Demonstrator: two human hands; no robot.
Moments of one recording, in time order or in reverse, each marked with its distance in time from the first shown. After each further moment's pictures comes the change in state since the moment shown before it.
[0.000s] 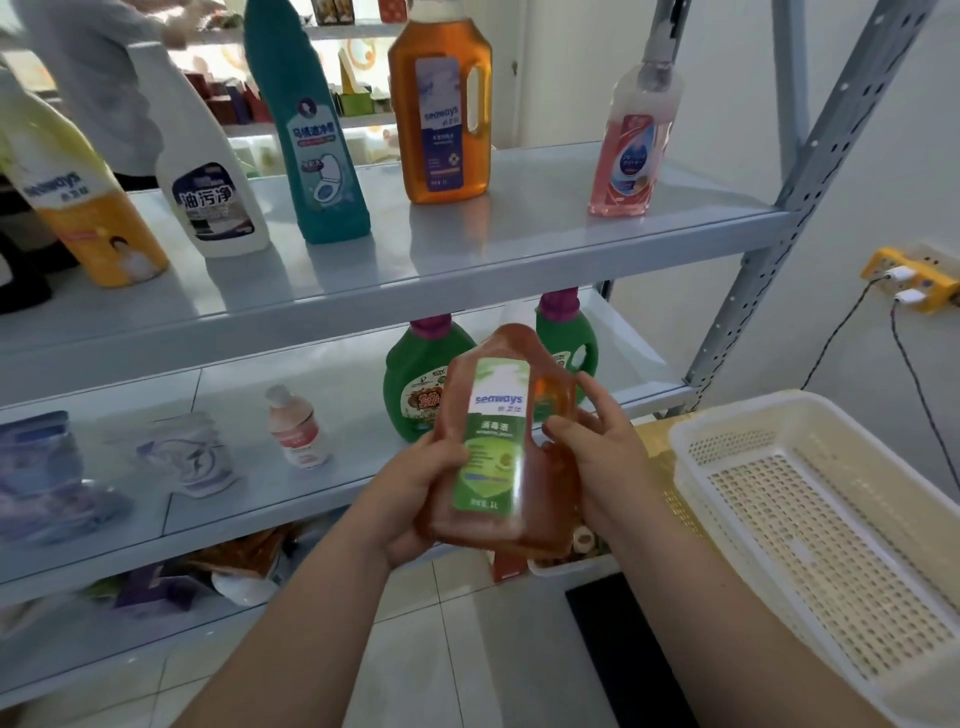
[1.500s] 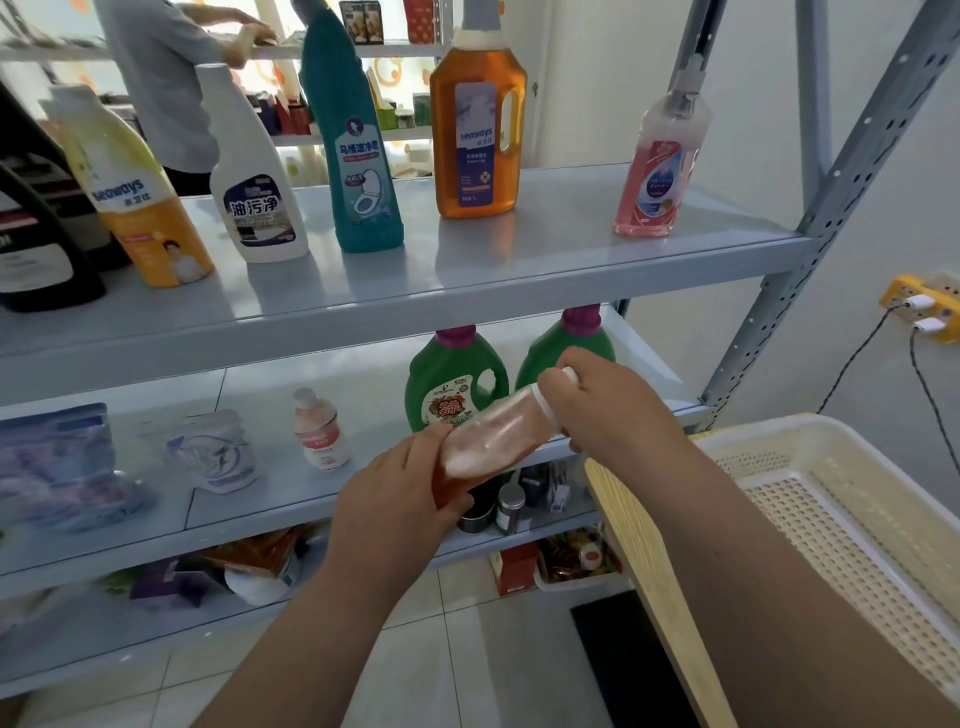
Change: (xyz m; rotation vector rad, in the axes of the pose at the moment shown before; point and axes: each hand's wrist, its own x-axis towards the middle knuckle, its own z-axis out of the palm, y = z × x) left_hand -0.039 -0.005 -0.027 1.655 0.636 0.817; right_hand 0.002 -0.072 0.046 -1.219 -0.160 -0.336
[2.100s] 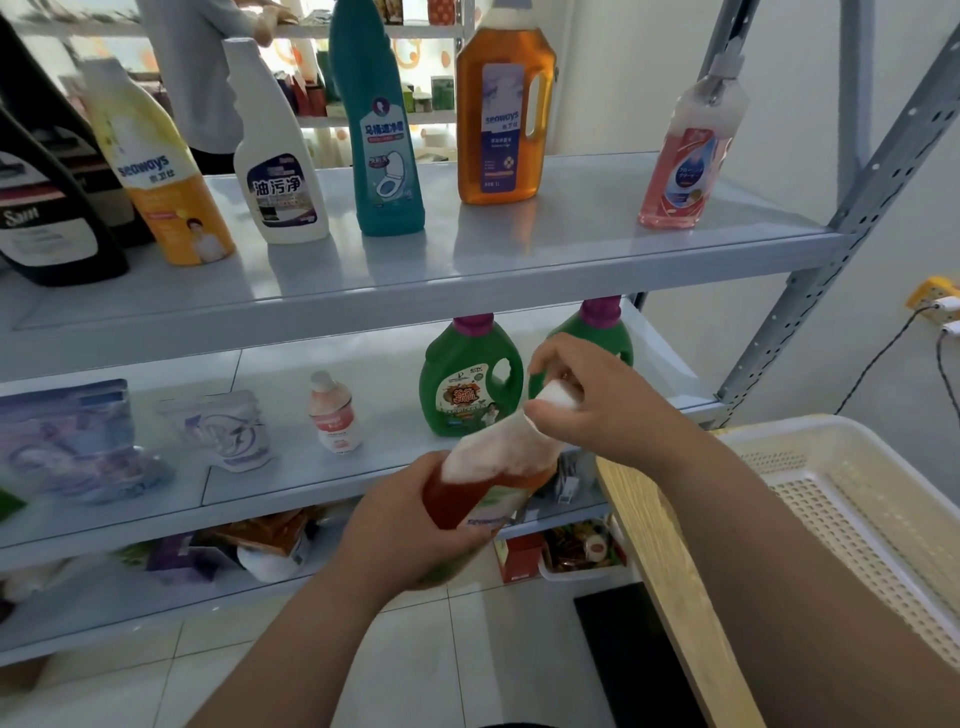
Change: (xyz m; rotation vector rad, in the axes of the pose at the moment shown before) left_hand -0.016 -0.024 0.009 -0.395 -0.391 -0.269; right_hand 0.005 0.005 0.002 0.027 -0.179 -0.367
